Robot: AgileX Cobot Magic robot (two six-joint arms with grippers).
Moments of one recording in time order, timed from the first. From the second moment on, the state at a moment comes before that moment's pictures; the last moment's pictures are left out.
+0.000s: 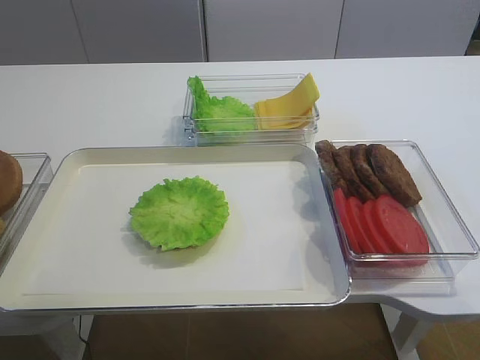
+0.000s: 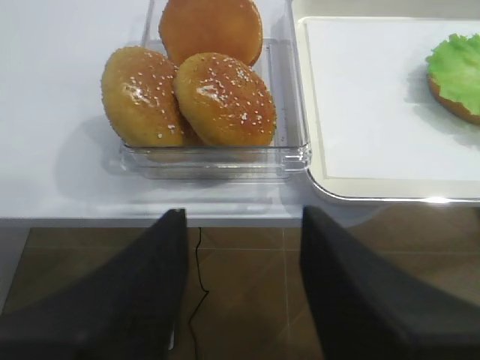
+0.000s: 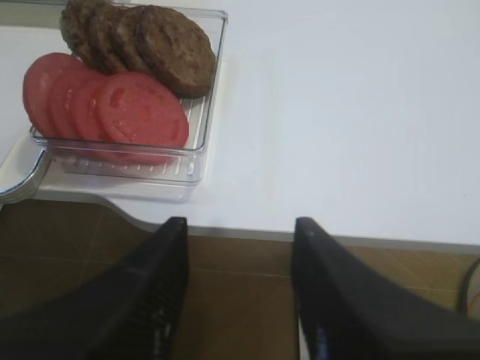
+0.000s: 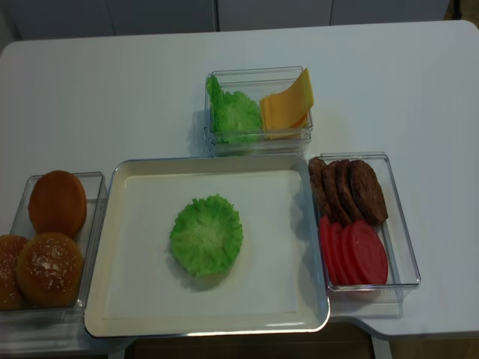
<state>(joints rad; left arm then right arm) -0.02 -0.02 -0.50 0.08 1.20 -0.16 0.05 -0.02 -0.48 0.08 1.14 -0.08</state>
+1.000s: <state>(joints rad) -0.02 -0.02 -0.50 0.08 1.20 -0.16 0.05 -0.02 -0.48 0.08 1.14 -0.08</state>
